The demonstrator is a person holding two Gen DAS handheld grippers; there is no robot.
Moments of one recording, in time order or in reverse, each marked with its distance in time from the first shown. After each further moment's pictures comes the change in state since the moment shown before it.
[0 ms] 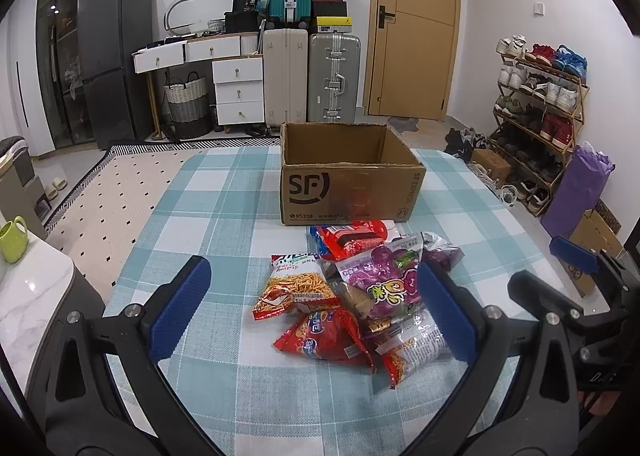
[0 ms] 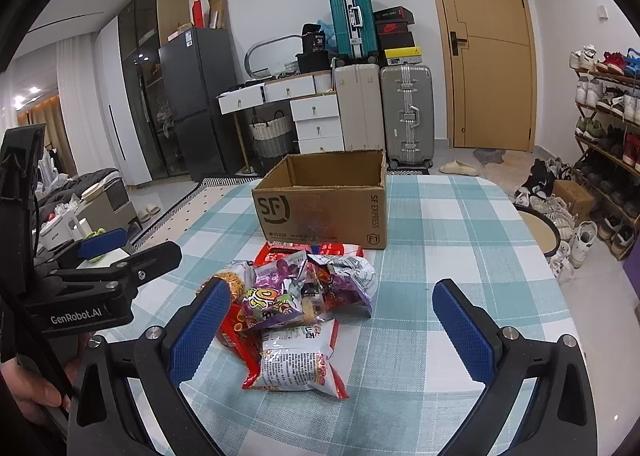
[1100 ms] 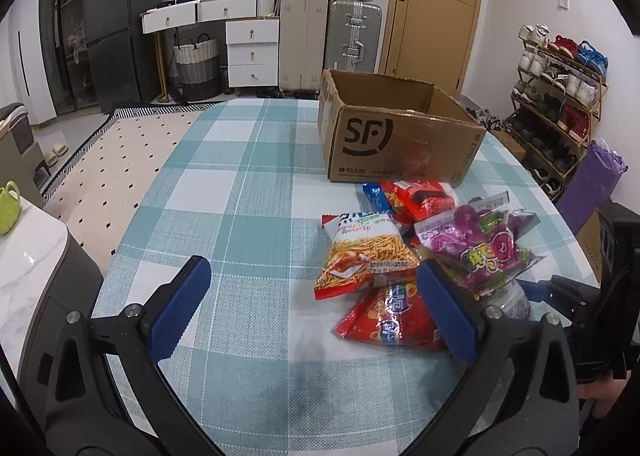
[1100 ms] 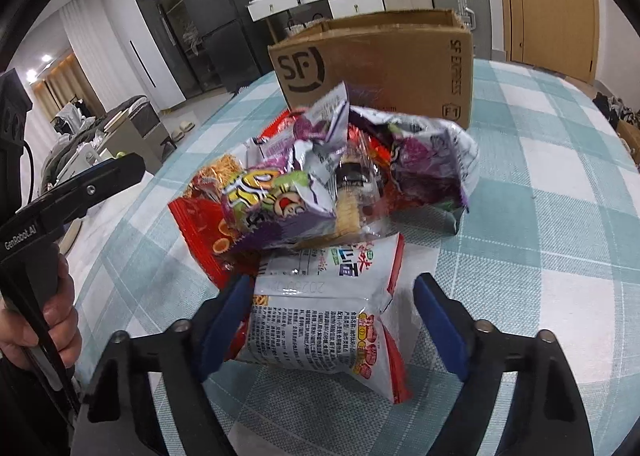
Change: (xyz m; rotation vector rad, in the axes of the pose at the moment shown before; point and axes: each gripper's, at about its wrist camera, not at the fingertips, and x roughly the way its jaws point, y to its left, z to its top) left arm 0.077 0.067 -0.030 -0.053 0.126 0.020; right arm 0.136 0.012 -0.059 -0.005 0.394 0.182
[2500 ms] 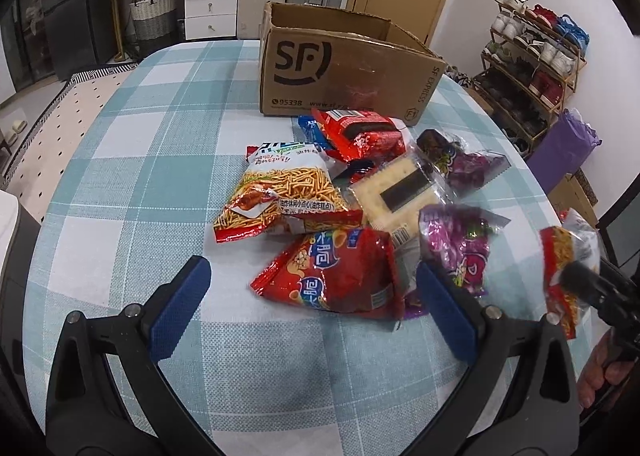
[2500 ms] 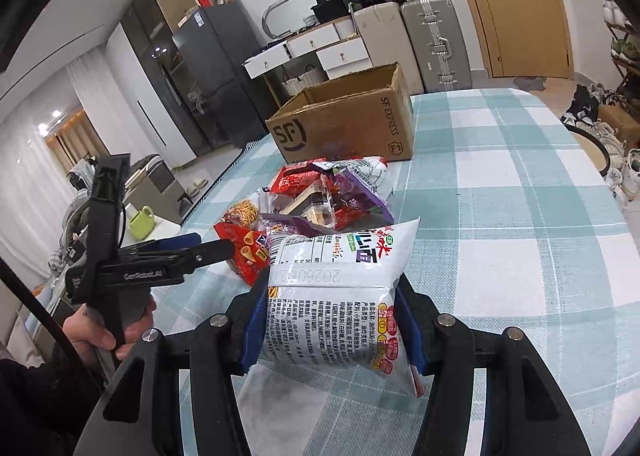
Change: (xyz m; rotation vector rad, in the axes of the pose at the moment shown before) left arm 0.029 -0.040 -0.024 0.019 0.189 -0.149; right arm -0.123 -0.032 -0.048 0.110 -0.223 0.068
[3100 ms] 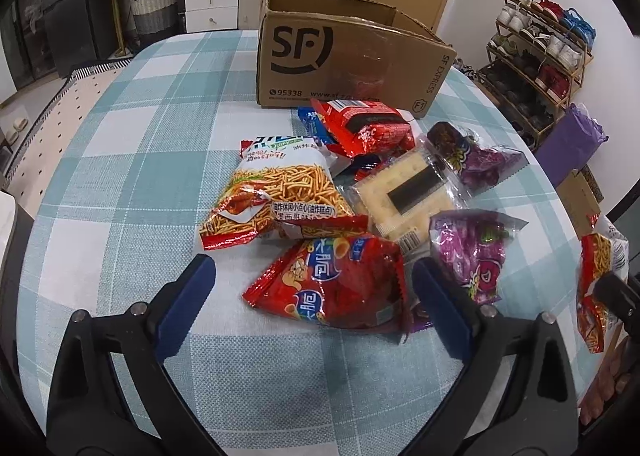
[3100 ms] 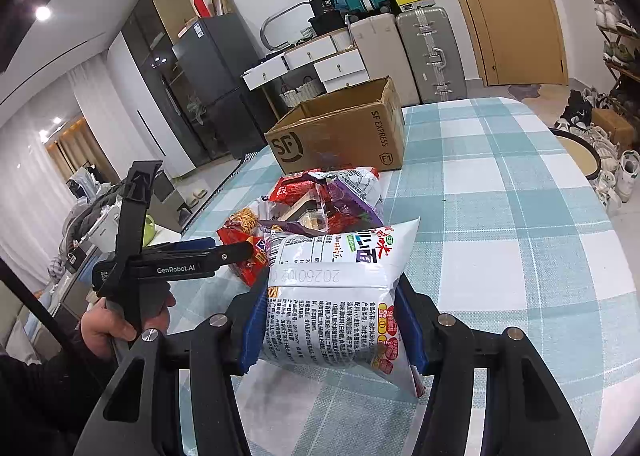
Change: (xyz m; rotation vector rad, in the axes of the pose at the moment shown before) left arm 0.022 -0.003 0.004 -0.002 0.031 0.004; right arm -0.016 -0.007 -0.004 0.004 -0.034 -0.007
